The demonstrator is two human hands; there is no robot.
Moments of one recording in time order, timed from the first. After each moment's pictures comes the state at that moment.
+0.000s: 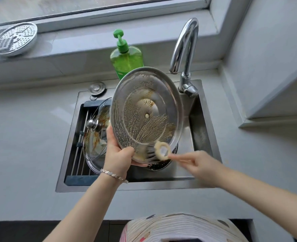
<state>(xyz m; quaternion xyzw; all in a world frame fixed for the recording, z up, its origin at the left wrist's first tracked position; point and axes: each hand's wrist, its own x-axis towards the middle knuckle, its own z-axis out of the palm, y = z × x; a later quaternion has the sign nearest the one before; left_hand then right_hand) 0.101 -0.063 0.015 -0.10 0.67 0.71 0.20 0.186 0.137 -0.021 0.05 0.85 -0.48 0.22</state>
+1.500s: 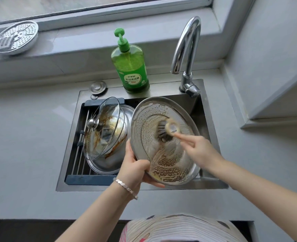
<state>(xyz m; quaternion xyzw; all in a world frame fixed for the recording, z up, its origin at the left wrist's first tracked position) 0.128 -0.051 0.021 -0.13 0.62 0.68 0.38 0.159 0.141 -0.040 0.16 0.84 -0.50 0.13</state>
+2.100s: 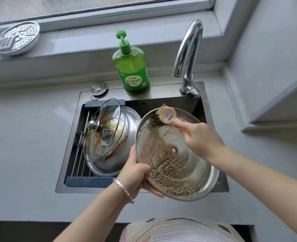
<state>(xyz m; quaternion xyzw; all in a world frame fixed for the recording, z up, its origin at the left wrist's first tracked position) 0.122 -0.055 0.019 -0.13 0.61 0.63 0.45 0.125 0.146 -0.023 0.08 0.96 -0.26 0.04</state>
